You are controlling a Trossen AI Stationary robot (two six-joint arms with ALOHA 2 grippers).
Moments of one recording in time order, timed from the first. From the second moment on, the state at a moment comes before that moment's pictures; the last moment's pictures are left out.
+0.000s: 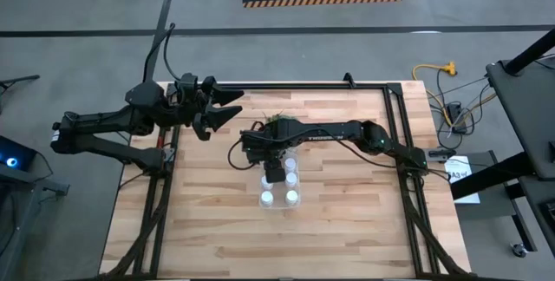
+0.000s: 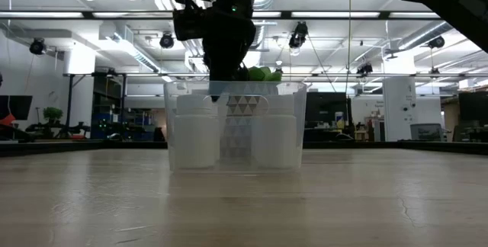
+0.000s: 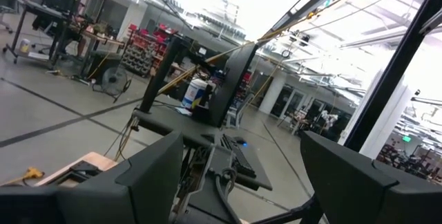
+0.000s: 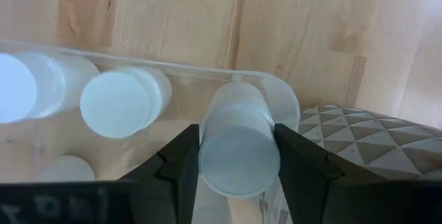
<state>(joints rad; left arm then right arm) 0.06 0.94 1.08 0.12 -0.07 -0.44 -0.01 2.39 2.30 -1.23 0.00 -0.16</state>
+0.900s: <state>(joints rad) 0.06 0.94 1.08 0.12 -0.07 -0.44 -0.01 2.39 2.26 -1.19 0.00 -0.19</state>
